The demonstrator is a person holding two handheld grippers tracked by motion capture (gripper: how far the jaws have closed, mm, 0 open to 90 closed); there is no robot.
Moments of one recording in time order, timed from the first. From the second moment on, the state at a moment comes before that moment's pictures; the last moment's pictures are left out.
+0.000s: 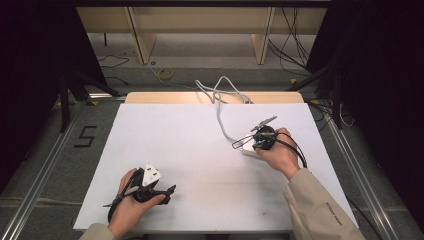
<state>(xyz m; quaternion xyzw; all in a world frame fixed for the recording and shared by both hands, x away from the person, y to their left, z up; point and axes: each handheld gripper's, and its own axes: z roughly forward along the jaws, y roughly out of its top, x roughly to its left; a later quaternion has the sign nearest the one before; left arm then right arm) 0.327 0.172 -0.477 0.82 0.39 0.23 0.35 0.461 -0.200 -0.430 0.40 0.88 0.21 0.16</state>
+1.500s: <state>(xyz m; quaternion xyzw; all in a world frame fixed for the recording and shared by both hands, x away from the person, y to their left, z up) 0.328 0.173 -0.478 0.82 0.39 0.23 0.35 0.412 -0.214 -0.436 0.38 0.88 0.24 0.15</state>
